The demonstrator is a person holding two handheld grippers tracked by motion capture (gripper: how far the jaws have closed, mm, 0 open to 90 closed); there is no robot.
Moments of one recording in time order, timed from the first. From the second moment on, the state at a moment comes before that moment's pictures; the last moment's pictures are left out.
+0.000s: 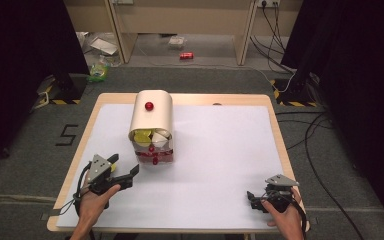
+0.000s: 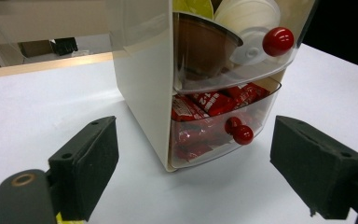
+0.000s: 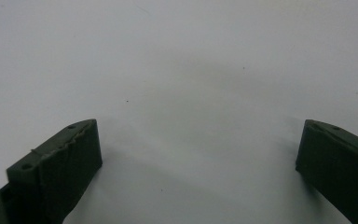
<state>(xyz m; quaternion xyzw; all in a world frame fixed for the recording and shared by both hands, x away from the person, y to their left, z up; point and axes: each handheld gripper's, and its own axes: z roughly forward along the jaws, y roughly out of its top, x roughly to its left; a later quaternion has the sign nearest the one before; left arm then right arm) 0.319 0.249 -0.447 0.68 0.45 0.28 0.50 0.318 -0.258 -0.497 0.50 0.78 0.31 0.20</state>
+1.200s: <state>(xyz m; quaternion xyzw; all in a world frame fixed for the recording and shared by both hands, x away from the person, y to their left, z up) 0.294 0.244 -0.473 0.71 0.43 0.26 0.49 0.318 -0.258 -0.497 0.51 0.78 0.31 0.20</state>
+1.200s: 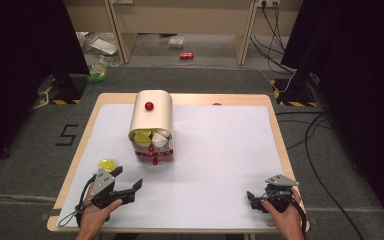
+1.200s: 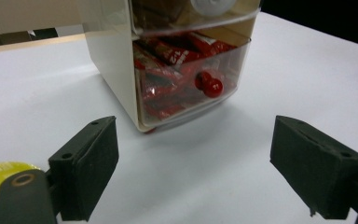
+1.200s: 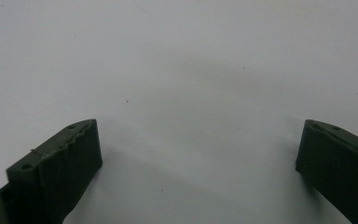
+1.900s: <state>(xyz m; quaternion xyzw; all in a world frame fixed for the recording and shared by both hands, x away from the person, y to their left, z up) 0.278 0.257 -0.493 0.73 0.43 0.25 0.46 0.318 -0.259 -0.497 0.50 0.78 0.31 0.20</state>
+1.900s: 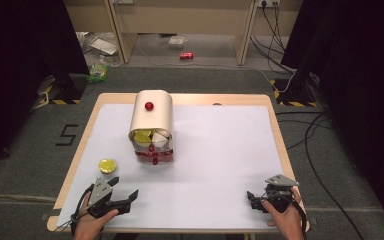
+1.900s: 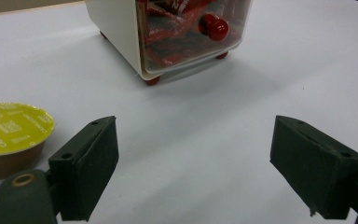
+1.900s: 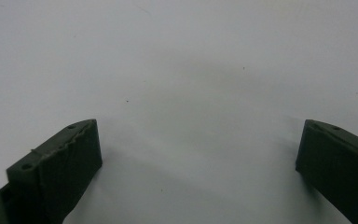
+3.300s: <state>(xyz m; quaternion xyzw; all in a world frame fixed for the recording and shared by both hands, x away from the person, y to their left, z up) 0.253 0.263 -0.517 0.77 0.43 0.22 0.42 0.317 -0.258 -0.497 0.51 0.78 0.31 0.20</state>
